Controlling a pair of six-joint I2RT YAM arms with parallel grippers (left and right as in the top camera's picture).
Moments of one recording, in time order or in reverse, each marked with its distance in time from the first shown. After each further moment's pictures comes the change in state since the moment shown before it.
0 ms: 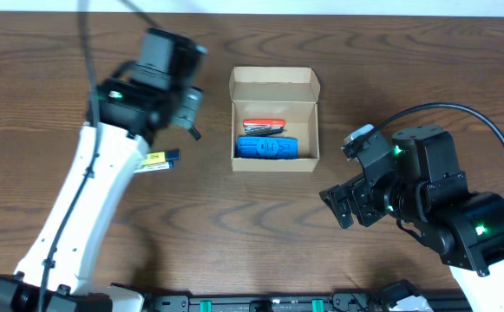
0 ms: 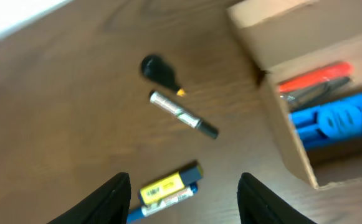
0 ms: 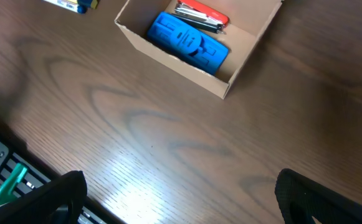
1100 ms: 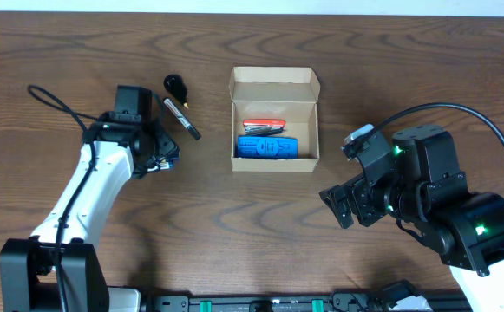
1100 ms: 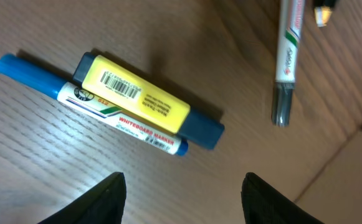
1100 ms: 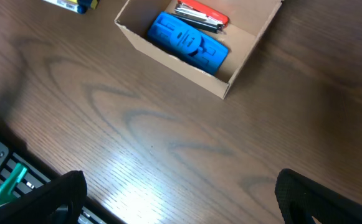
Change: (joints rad) left arm 0.211 0.010 -0.560 0.317 0.159 -0.842; right arm 0.000 0.000 0.000 0.001 0.000 0.000
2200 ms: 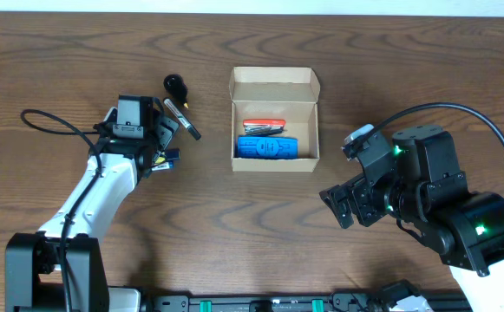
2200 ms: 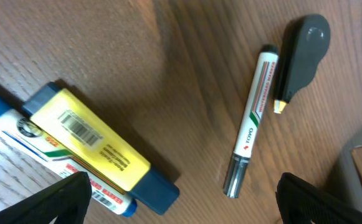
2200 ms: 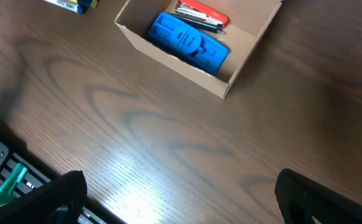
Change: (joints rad) left arm 0.000 0.000 -0.129 0.335 -0.049 -0.305; right arm 0.000 0.000 0.000 0.000 0.000 0.000
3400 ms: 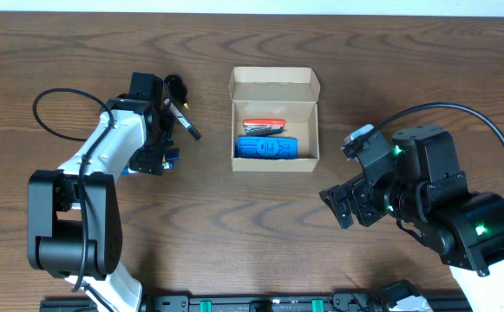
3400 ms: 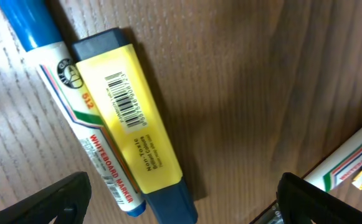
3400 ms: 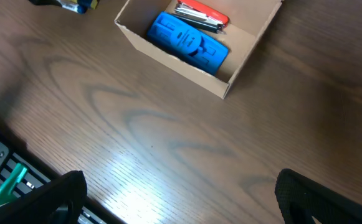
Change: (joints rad) left arm 0.000 0.290 0.297 -0.359 -0.012 -0.384; right arm 0.000 0.000 0.000 0.000 0.000 0.000
